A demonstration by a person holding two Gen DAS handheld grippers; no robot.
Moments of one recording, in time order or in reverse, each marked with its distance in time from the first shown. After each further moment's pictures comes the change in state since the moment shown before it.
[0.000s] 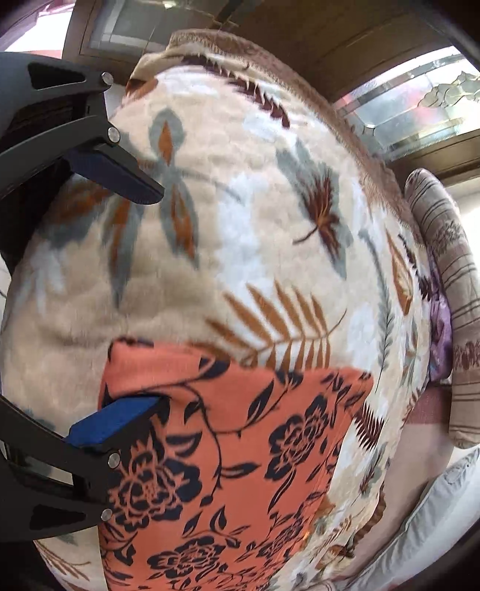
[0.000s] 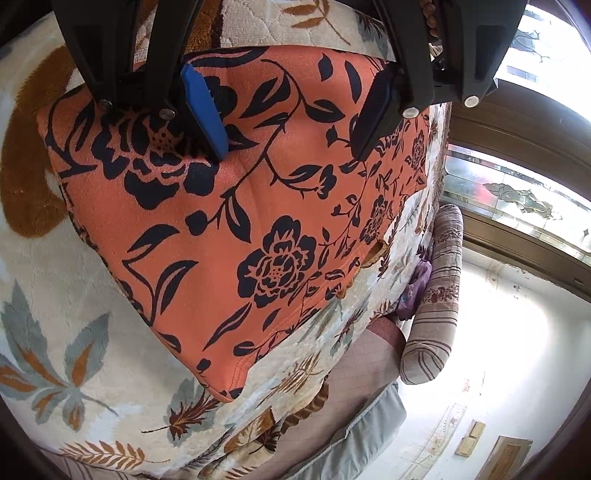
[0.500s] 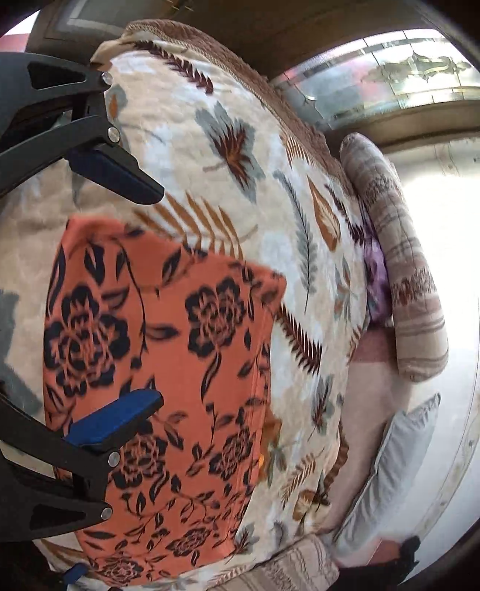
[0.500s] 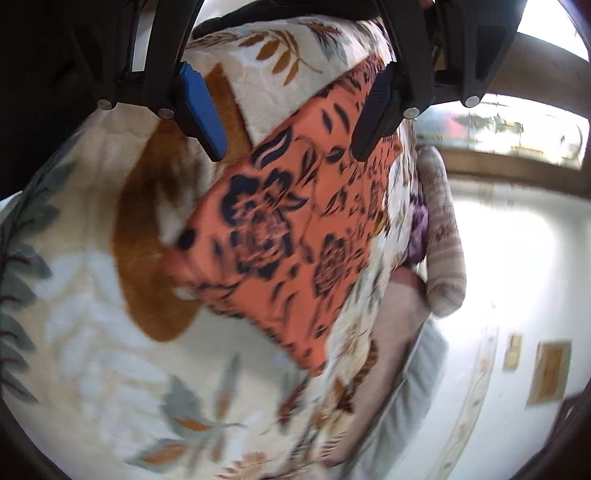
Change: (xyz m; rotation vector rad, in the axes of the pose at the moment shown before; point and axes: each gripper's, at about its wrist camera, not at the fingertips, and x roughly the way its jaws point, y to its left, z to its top) left arm -0.050 -0.084 0.030 0.075 -0.192 -0.162; right arm -0.060 -0.045 -0.044 0.373 -0.105 0.048
